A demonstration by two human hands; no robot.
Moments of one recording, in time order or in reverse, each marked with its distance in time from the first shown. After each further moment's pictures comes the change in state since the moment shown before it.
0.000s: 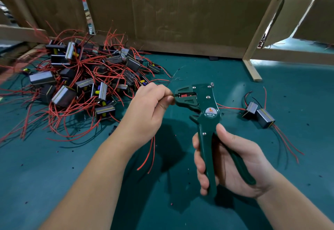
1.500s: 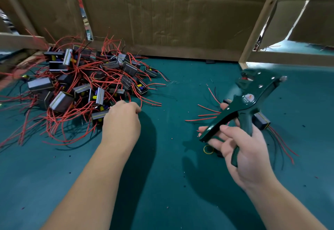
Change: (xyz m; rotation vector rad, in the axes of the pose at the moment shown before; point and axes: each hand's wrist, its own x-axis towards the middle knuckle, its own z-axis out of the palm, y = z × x) left_hand -0.006 -0.038 0.003 0.556 -0.017 -0.518; right_hand 0.010 0.005 -0.007 -0.213 0.666 -0.723
